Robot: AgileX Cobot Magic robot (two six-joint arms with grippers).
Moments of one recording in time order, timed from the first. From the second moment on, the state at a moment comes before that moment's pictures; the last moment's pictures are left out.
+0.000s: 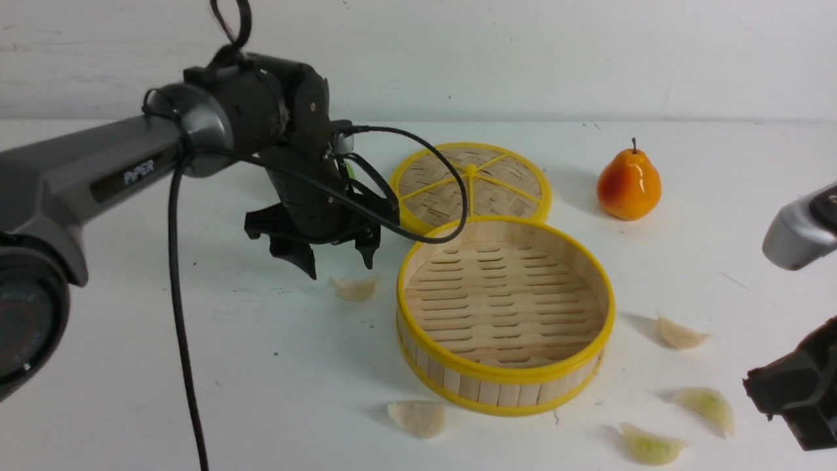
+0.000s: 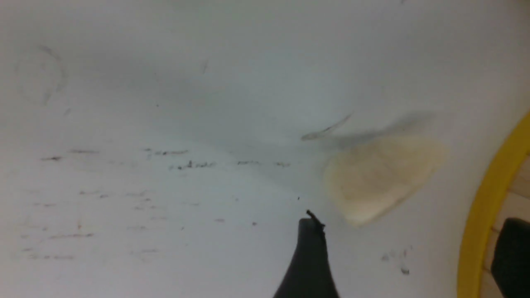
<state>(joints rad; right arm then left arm) 0.33 1.00 -0.94 0.25 1.03 -0.22 -0.39 2.14 -1.81 -0.01 0.95 -0.46</state>
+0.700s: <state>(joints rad) 0.33 1.00 -0.94 0.21 1.03 -0.22 -0.39 2.25 -1.82 -0.01 0.85 -0.60</state>
